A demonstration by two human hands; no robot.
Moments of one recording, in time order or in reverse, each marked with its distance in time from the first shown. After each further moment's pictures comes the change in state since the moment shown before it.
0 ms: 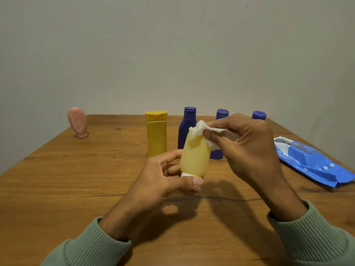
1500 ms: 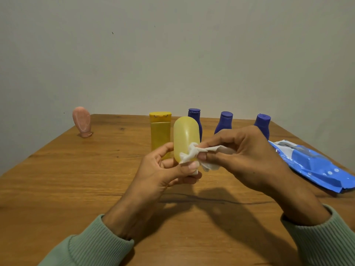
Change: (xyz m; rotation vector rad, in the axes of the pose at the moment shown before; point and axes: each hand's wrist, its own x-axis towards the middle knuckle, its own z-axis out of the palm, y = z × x) left_hand 0.006 -0.001 -0.003 -0.199 0.125 0.025; right_hand -0.001 -0.012 -0.010 0.103 -0.411 0.104
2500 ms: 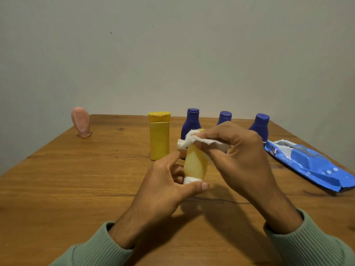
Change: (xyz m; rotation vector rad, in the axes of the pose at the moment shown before) left_hand -0.003 -0.016 0.004 0.453 -0.015 0.149; right_hand 0.002 0.010 0.022 -0.116 0.333 -0.195
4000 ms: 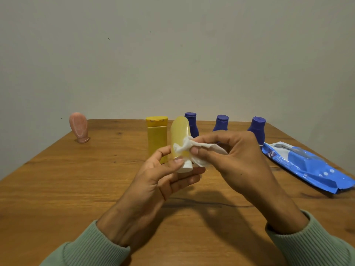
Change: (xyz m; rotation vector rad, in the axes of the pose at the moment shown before) left_hand 0.007 0.013 -0.011 -0.799 -0.073 -0.234; right_hand 0.003 -0.009 -0.009 0.292 -0.128 0.297
